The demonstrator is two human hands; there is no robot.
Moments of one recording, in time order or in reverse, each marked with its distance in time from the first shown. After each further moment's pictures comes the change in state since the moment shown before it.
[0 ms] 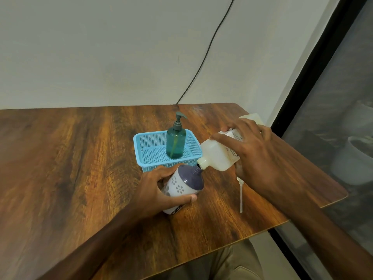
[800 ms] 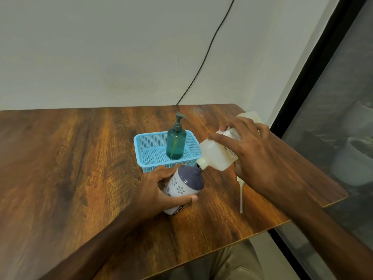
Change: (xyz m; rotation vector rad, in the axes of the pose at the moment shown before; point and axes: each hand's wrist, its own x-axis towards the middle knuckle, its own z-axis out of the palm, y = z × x) left_hand 0.000 0.001 0.002 0.006 0.013 0.024; right_hand 0.004 -0.005 -0.007 0.007 -0.081 0.054
